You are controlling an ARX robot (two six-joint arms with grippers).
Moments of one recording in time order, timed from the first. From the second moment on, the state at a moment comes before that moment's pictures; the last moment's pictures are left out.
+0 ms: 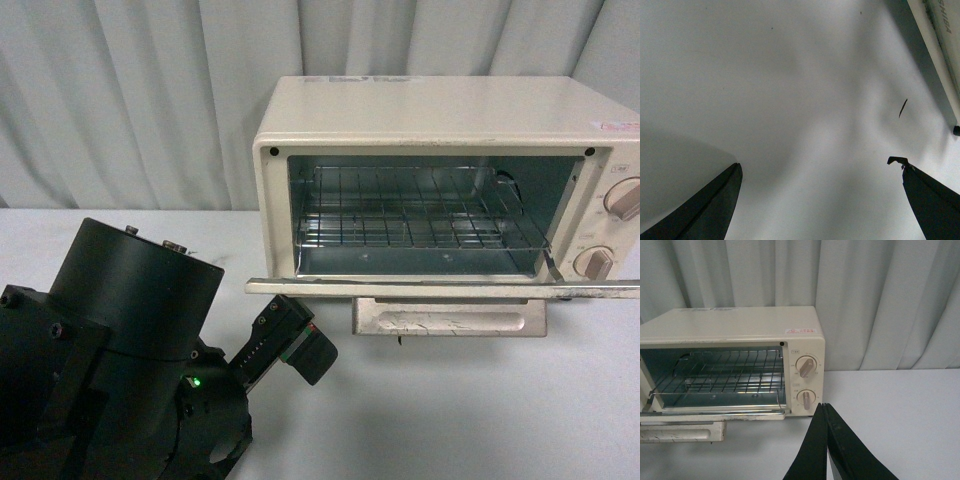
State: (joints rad) left arm -0.49 1.96 0.65 0.50 0.02 -1.17; right arm 0.00 0.21 0.01 0.21 0.00 -0.02
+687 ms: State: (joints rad) left arm -0.49 1.96 0.65 0.50 0.02 -1.17; right arm 0.00 0.00 0.01 0.00 0.00 -0.02
